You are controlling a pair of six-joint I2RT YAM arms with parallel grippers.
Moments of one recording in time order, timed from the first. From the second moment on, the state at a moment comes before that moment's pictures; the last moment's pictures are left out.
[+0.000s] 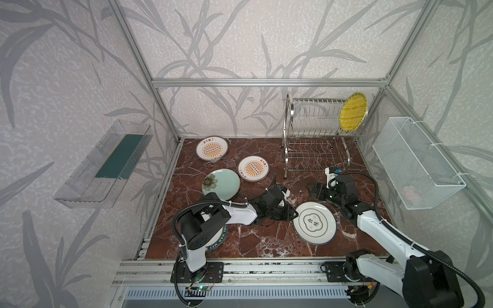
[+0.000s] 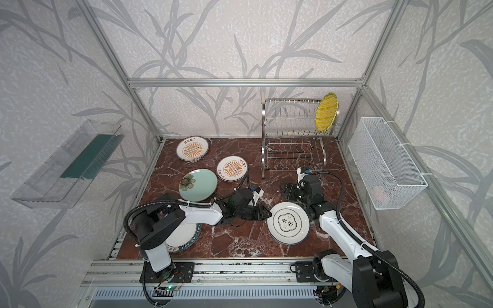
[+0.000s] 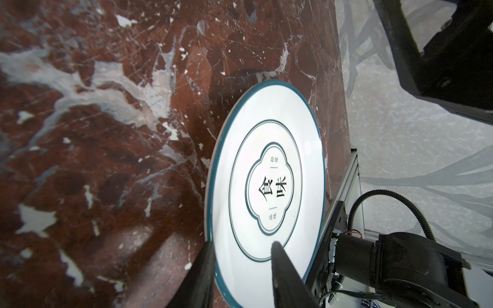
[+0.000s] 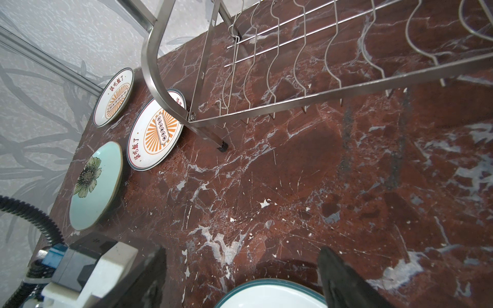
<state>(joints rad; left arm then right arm) -0.94 1.83 0.87 0.29 0.38 -0.89 0.22 1.09 0.53 -0.05 -0.22 0.47</state>
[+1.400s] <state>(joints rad) -0.94 1.90 0.92 0.25 0.41 -0.92 0.22 1.08 0.52 -0.04 -0.22 0.47</state>
